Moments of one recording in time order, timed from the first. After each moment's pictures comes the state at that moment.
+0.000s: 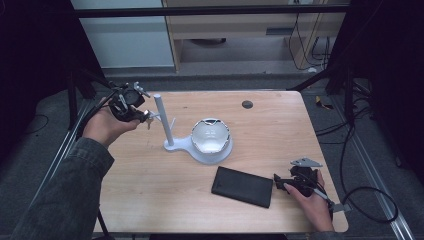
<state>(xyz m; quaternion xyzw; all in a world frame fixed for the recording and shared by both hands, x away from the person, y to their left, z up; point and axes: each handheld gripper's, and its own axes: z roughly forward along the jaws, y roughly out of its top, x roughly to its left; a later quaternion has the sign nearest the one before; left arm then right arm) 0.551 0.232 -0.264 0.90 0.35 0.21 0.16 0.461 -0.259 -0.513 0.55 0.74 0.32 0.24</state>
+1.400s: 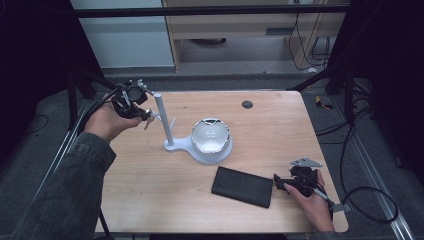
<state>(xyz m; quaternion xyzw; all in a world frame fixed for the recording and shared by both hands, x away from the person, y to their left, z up) 0.557 0.225 -0.259 0.91 0.34 0.21 0.15 0.461 -0.259 -0.513 0.55 0.74 0.32 0.24</state>
